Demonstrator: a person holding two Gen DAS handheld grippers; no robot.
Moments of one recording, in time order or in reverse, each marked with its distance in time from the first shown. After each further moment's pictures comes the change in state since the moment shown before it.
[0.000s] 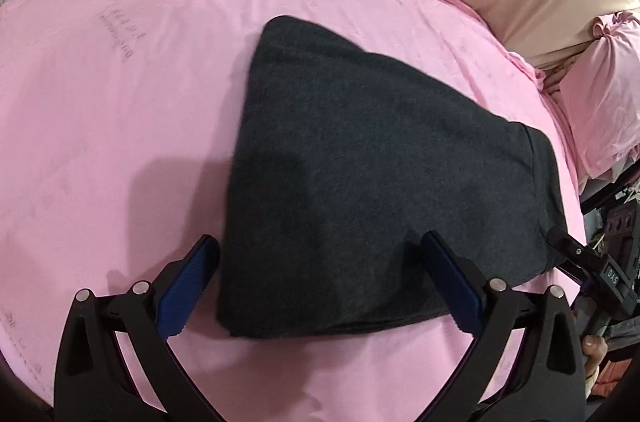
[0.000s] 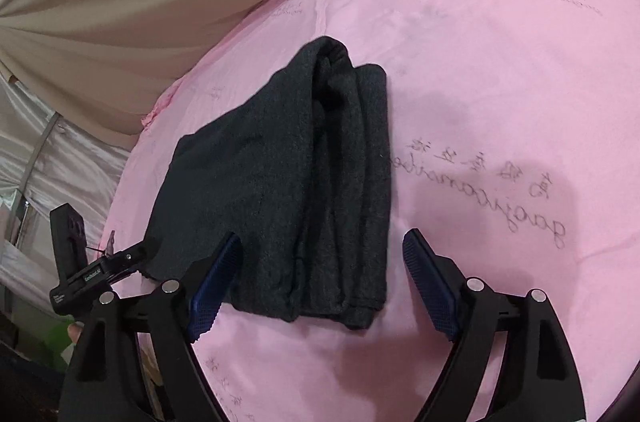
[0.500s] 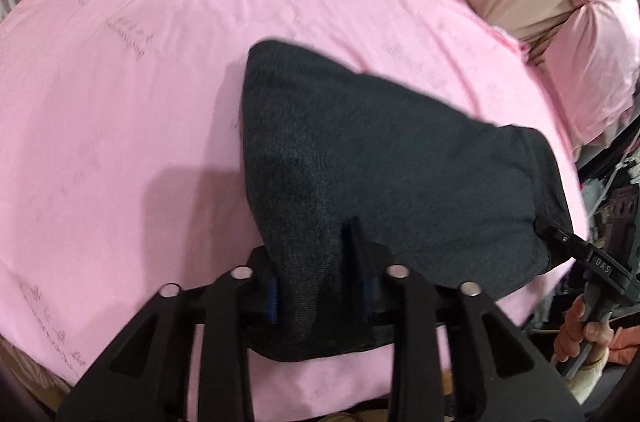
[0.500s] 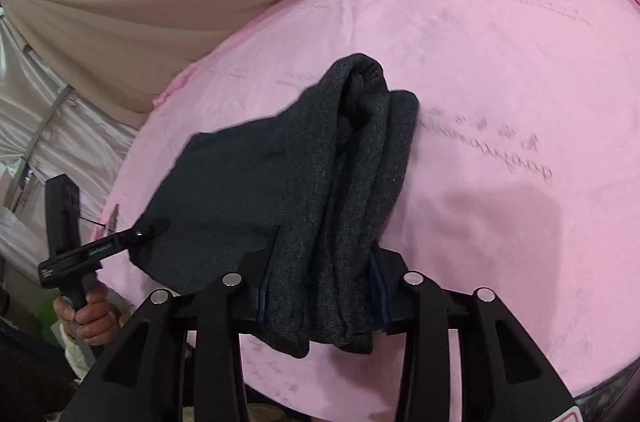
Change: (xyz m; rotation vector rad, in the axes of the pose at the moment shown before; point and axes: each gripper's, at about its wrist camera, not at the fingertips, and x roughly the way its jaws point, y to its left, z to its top) left arm -0.026 -0.004 -0.026 0.074 0.045 0.045; right arm -0.029 0.007 -0.046 -0.035 0.028 -0.059
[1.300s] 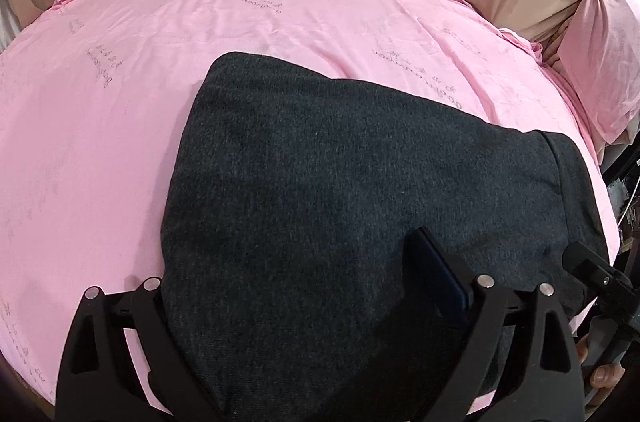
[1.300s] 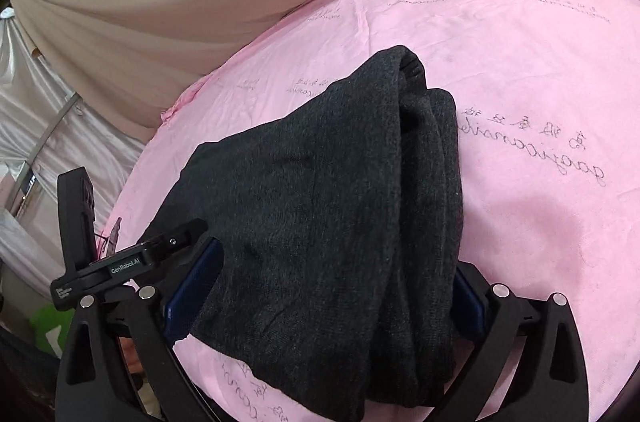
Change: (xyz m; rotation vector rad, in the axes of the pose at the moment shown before) left arm 0.034 -0.039 0.006 0.038 -0.111 0.066; right arm 0.018 0.026 -0.002 -0.037 -0.106 0.054
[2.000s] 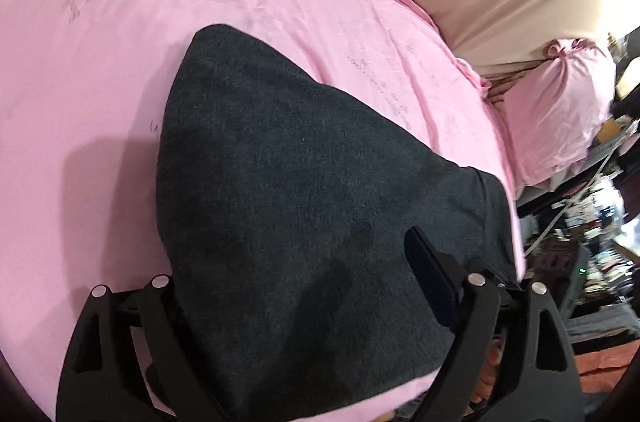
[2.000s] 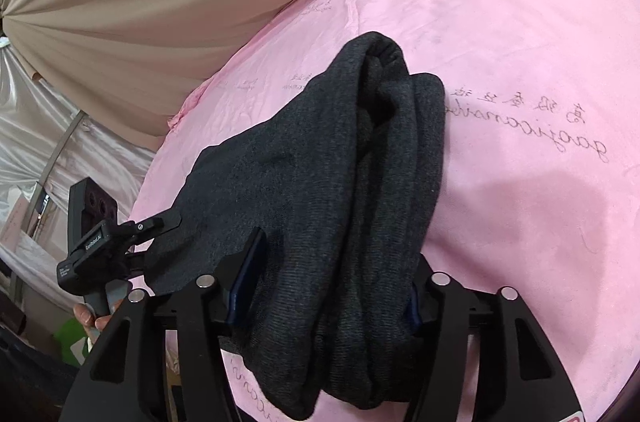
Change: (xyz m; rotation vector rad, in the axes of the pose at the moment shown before) left arm 0.001 0.037 0.010 -0.184 0.090 -0.332; right arm -0.003 -0.016 0.002 0.079 0.031 0.054
